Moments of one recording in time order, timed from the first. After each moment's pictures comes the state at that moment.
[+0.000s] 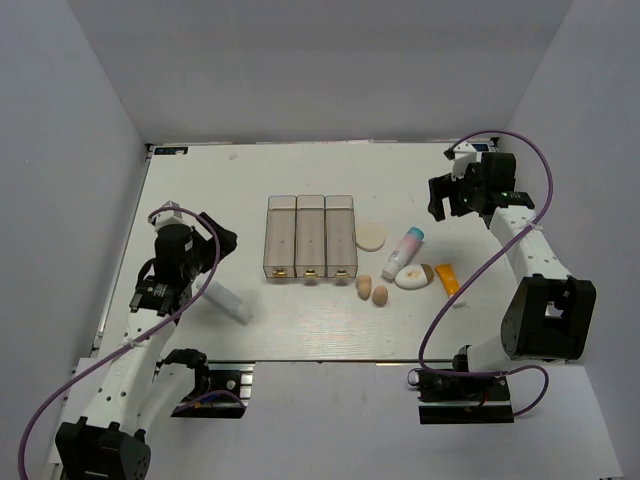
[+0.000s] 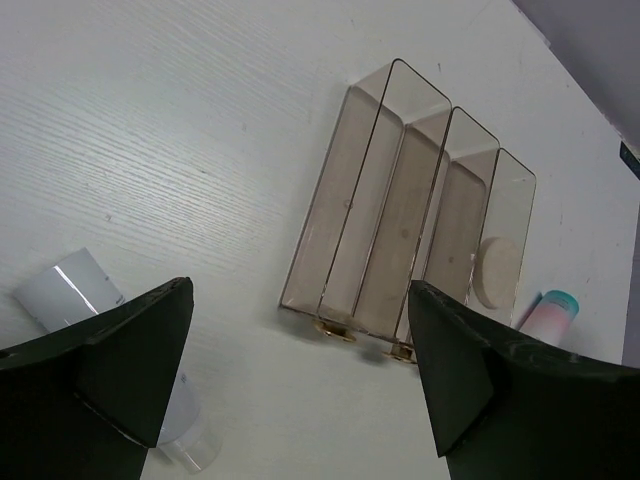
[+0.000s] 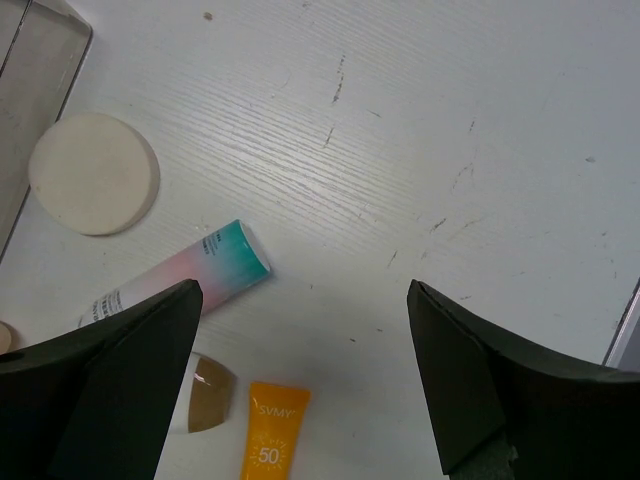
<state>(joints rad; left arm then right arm) -0.15 0.77 0.67 -0.40 -0.09 -0.71 -0.02 1.46 1.16 -0.43 -0.33 -0.34</state>
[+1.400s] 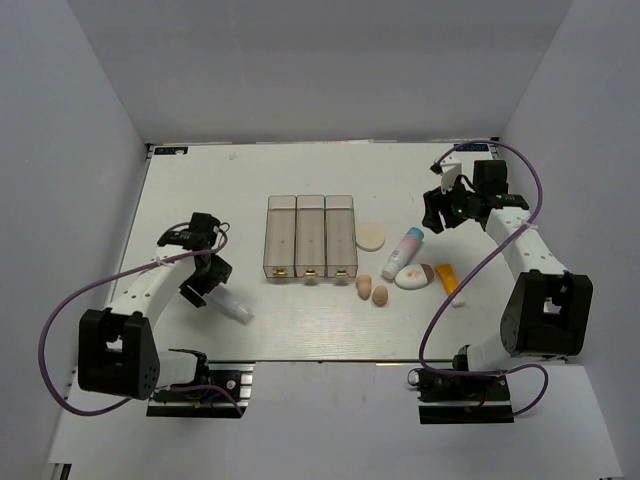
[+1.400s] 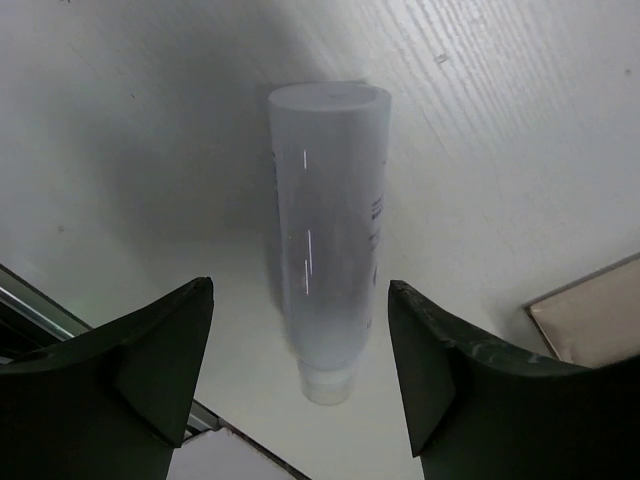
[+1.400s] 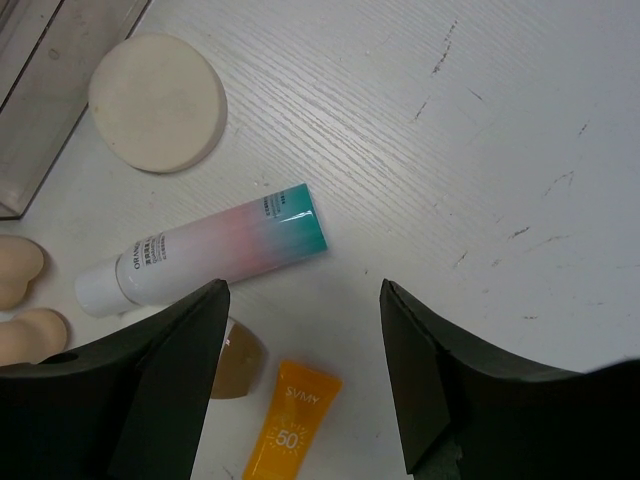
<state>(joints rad) -0.16 1.27 0.86 -0.96 -0.28 -1.06 0.00 1.48 1.13 -0.51 -0.47 -0.48</state>
